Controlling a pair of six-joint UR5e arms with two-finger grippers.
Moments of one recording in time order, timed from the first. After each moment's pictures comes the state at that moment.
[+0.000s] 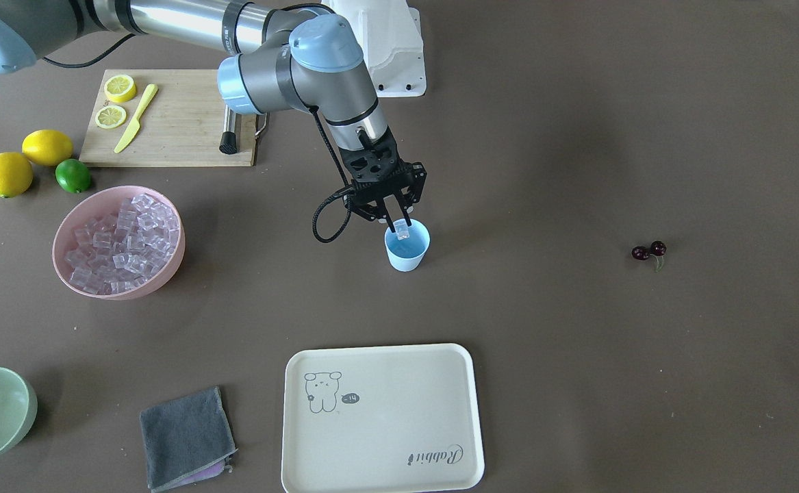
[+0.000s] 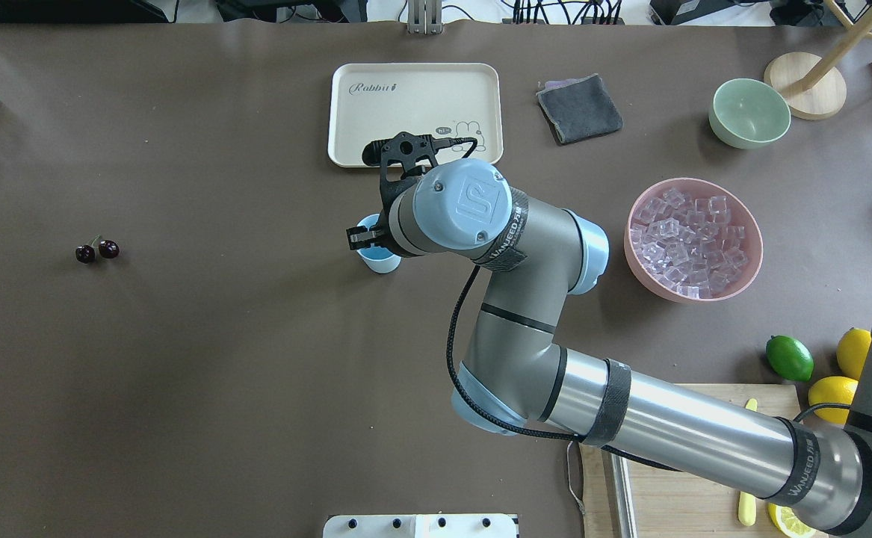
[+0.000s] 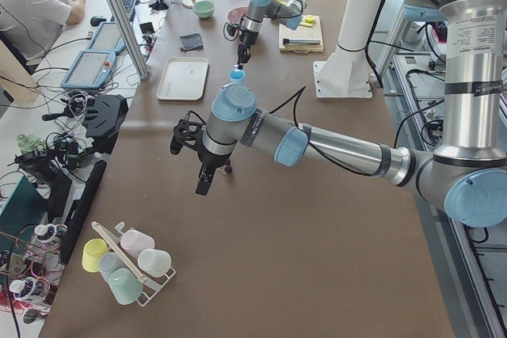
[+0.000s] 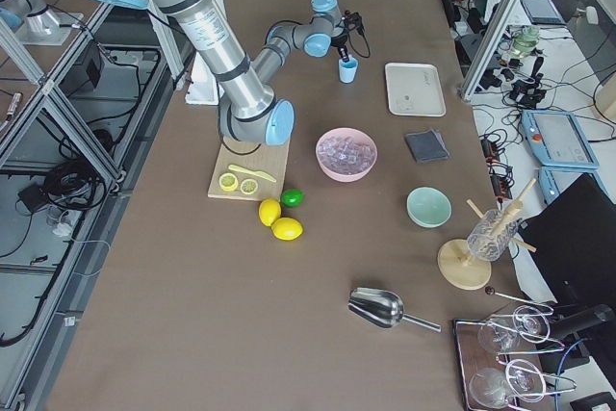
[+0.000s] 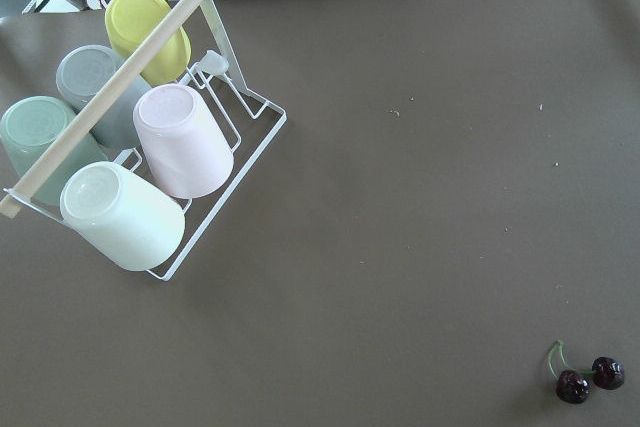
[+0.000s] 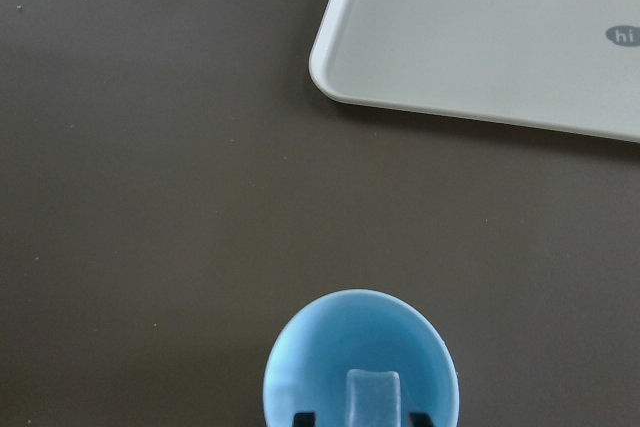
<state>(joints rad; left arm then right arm) -1.60 -1.50 -1.88 -1.80 -2.31 -0.21 0.48 -0.76 1.50 -1.19 1.68 1.05</state>
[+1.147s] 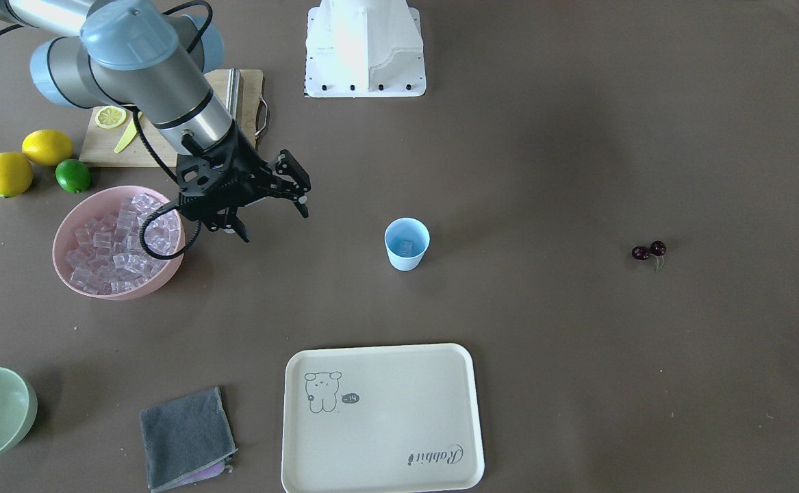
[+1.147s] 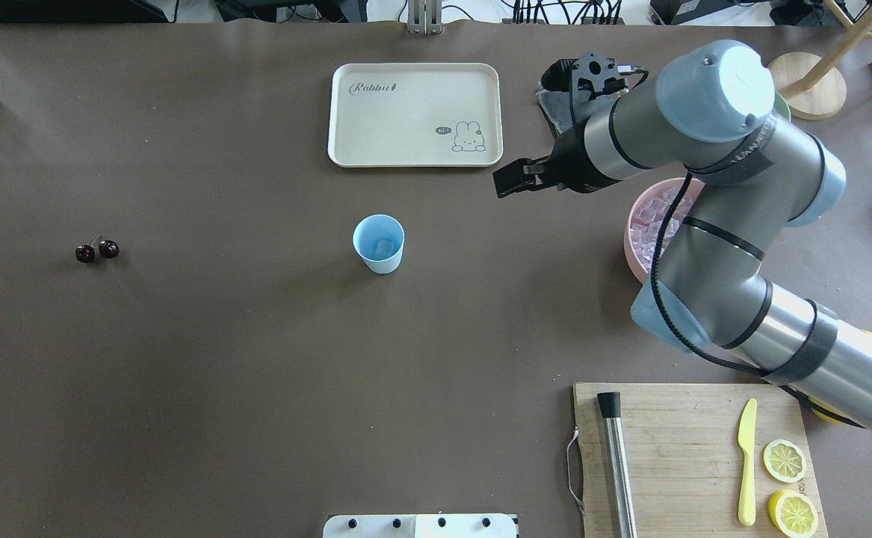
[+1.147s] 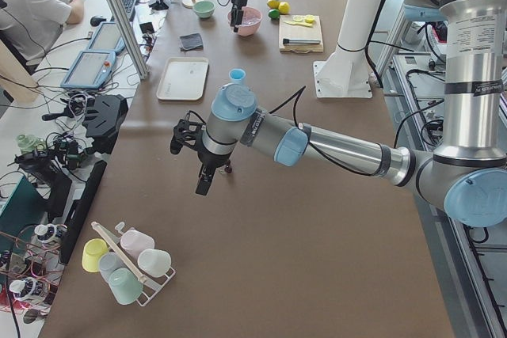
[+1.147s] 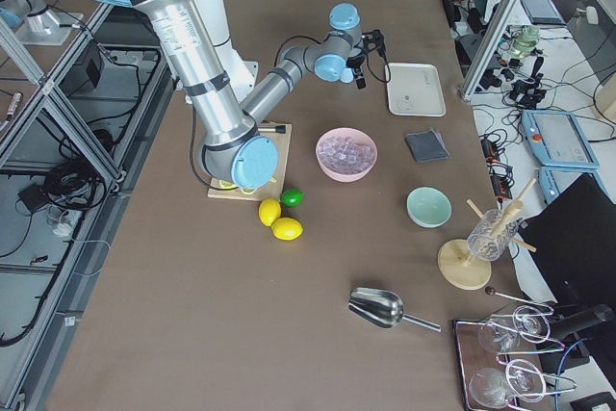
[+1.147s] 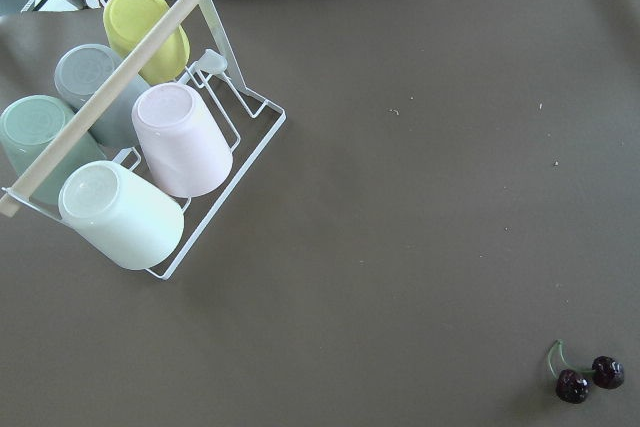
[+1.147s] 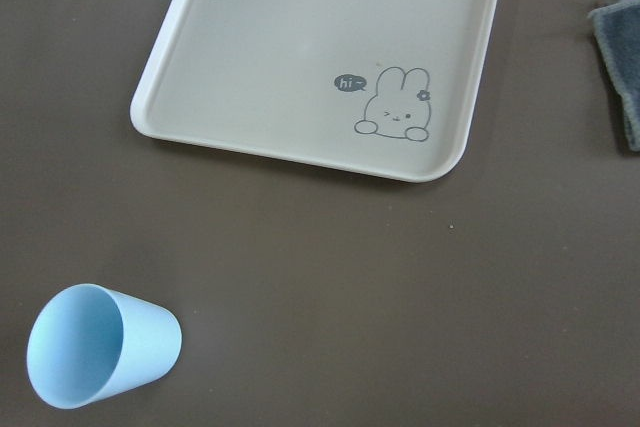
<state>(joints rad) -1.60 -1.50 -1.88 -1.80 -2.31 -0.22 0.77 -1.11 1.81 -1.21 2.00 0.95</state>
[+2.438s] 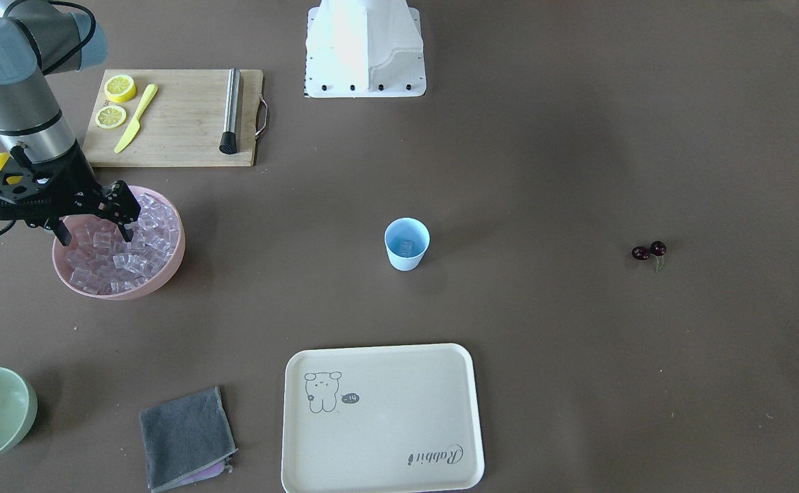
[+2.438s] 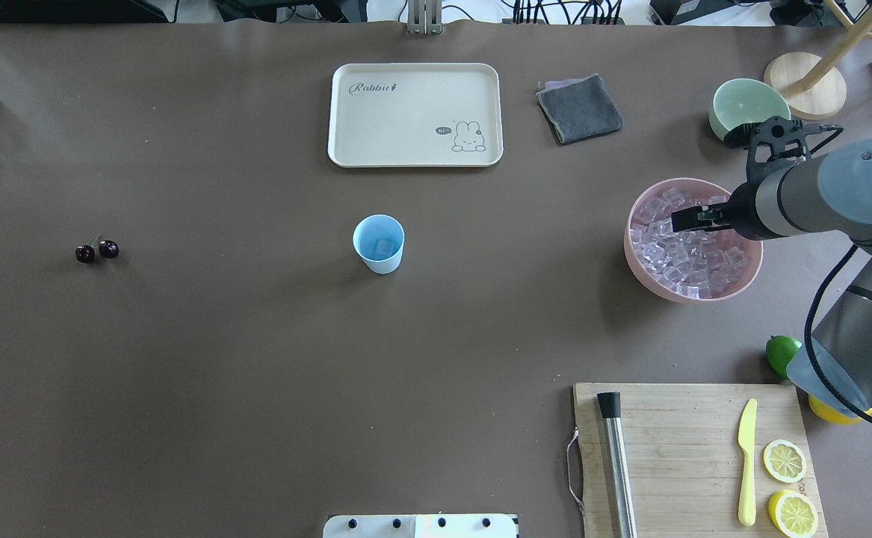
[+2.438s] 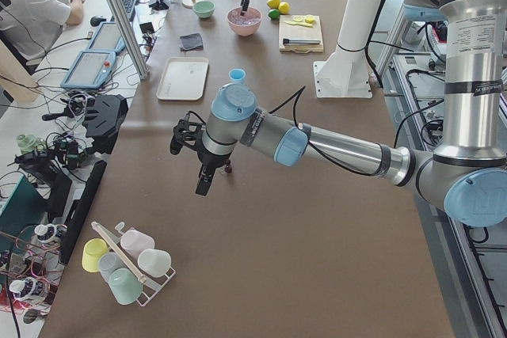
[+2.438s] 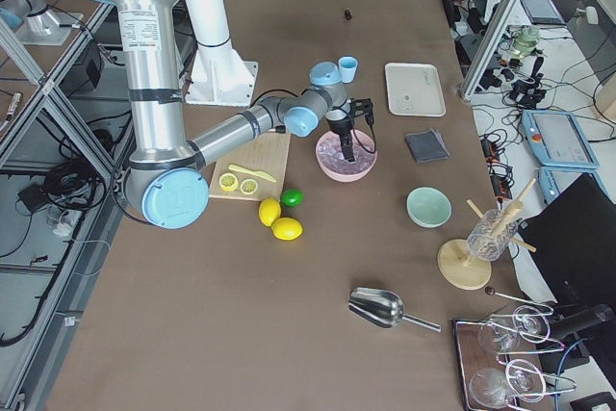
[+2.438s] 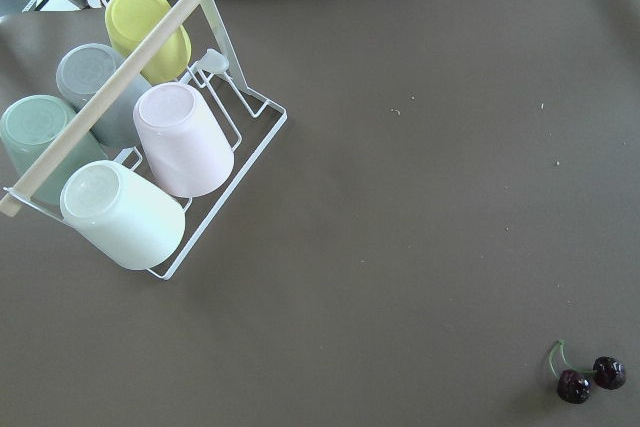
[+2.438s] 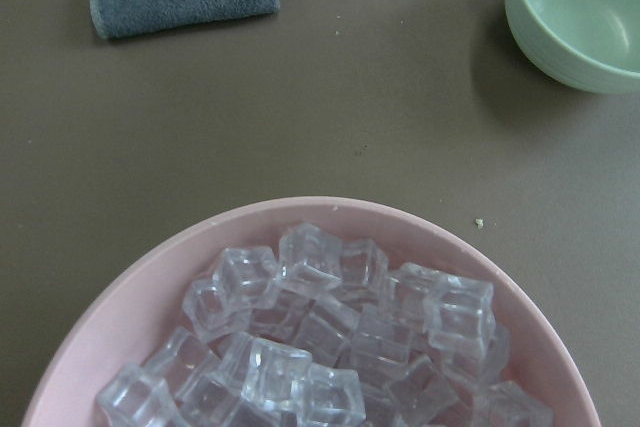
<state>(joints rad) -1.60 -1.50 -1.88 -1.80 -2.31 -0.22 0.79 -1.48 1.89 -1.22 1.81 0.94</state>
